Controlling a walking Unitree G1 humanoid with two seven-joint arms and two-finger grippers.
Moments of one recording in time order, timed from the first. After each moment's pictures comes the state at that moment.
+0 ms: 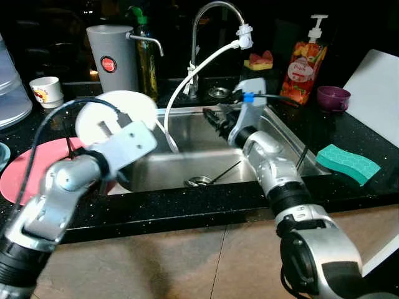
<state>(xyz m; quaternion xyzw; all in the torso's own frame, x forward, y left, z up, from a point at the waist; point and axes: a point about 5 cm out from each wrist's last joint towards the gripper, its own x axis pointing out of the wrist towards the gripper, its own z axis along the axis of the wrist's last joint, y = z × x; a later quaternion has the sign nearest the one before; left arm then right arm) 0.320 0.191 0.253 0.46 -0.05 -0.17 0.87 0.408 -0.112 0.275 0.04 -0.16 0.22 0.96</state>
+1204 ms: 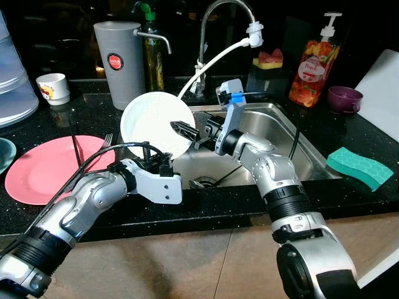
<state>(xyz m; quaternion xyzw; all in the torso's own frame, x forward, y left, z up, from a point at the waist) 0.331 0.134 0.209 0.61 -0.19 -0.30 0.71 0.385 -0.070 0.268 0.04 -0.08 0.42 0.90</state>
